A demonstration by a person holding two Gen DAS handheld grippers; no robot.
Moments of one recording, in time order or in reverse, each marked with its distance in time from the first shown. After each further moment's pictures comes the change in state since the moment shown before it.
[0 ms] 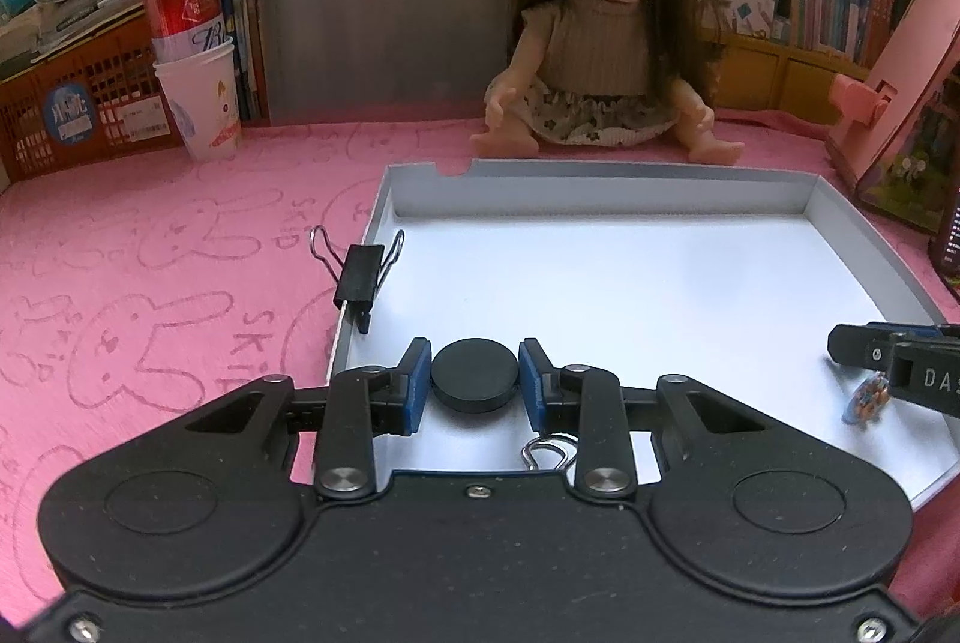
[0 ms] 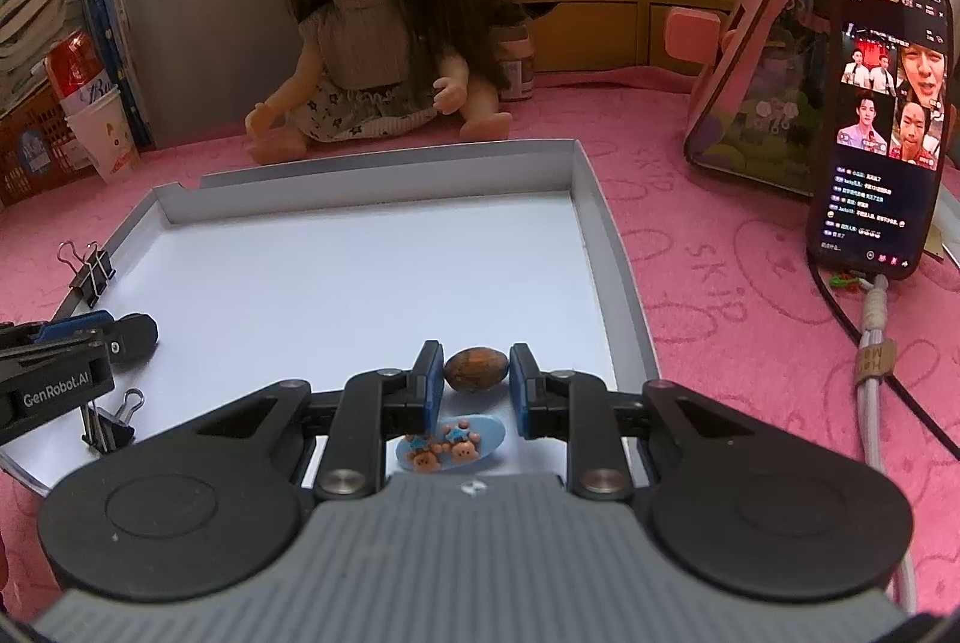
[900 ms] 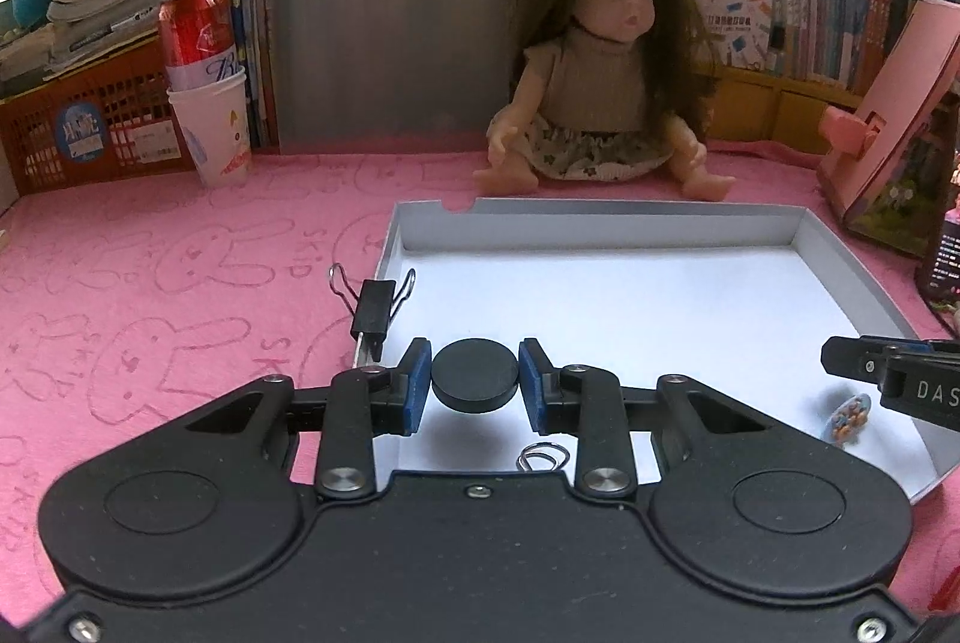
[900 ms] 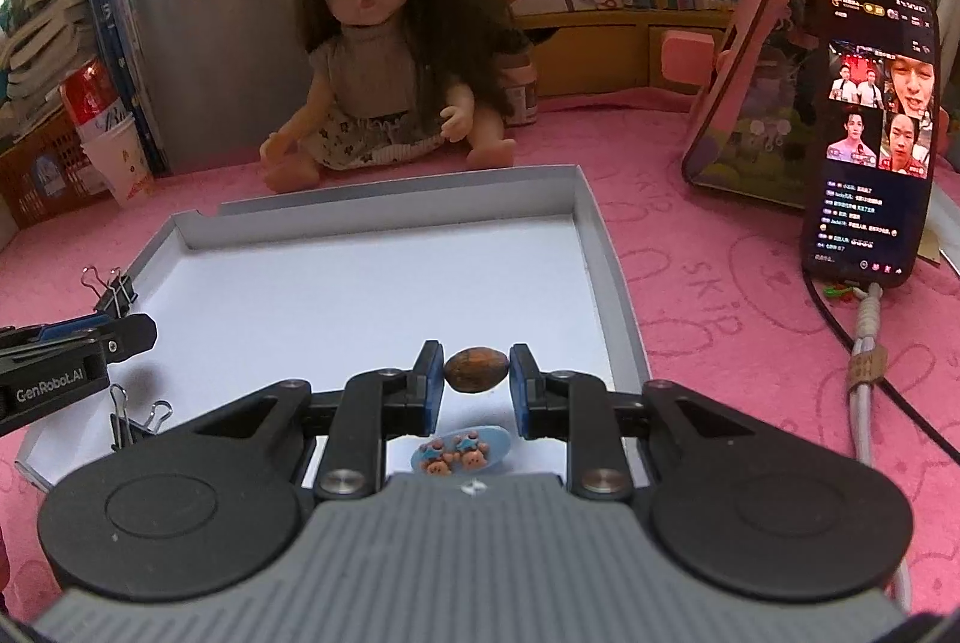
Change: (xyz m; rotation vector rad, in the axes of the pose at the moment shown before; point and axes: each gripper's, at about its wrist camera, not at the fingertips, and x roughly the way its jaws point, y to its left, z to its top) left arm -0.018 0.003 0.007 -0.009 -0.044 -0.003; right arm -0.012 -0.002 0.000 0.017 -0.039 0.021
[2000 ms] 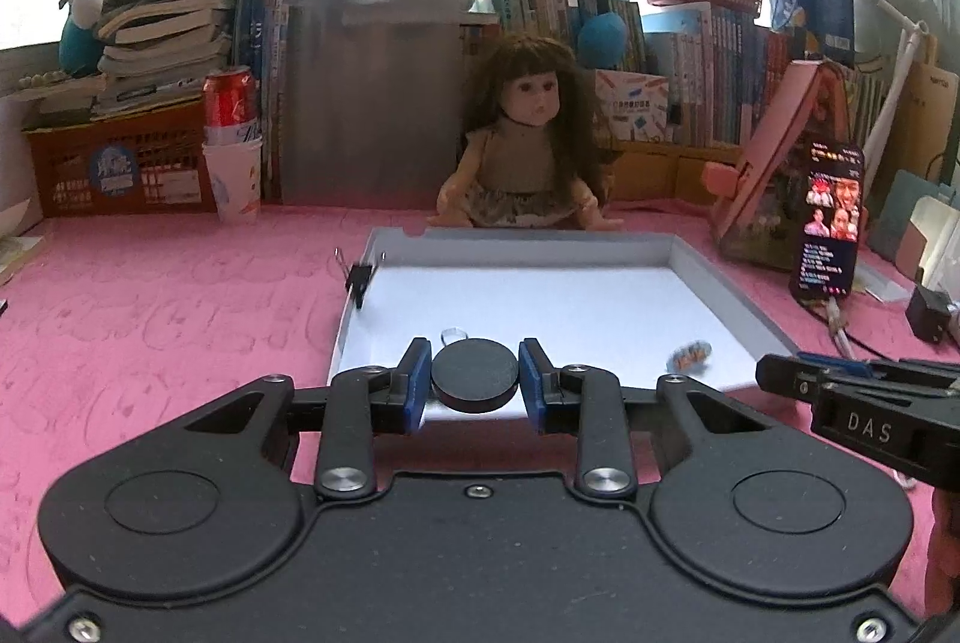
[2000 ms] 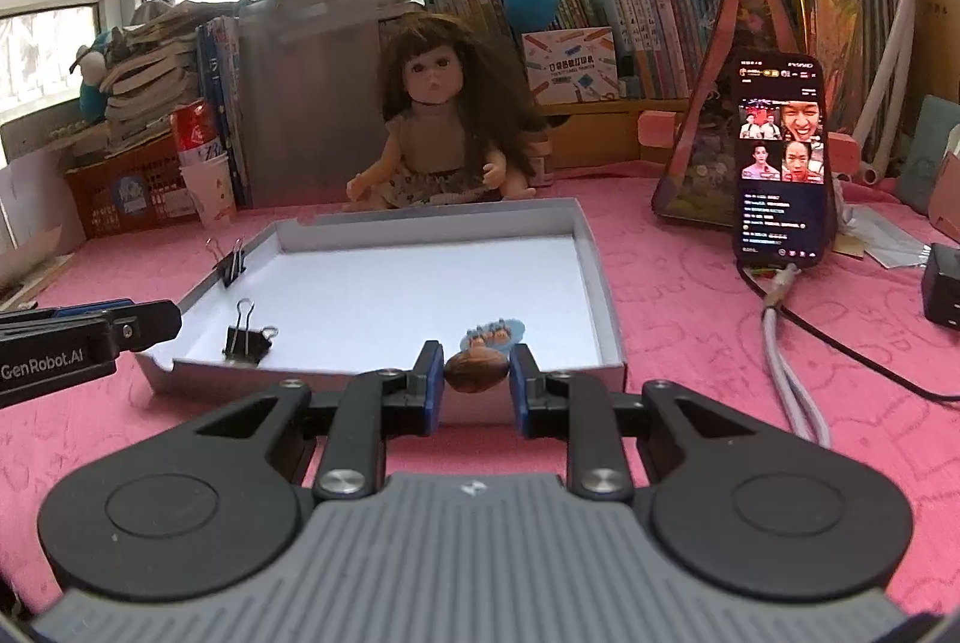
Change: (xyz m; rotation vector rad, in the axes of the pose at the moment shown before) left arm -0.136 -0.016 -0.068 -0.009 -0.210 -0.077; right arm -0.108 0.004 -0.077 -0.044 -0.229 0.054
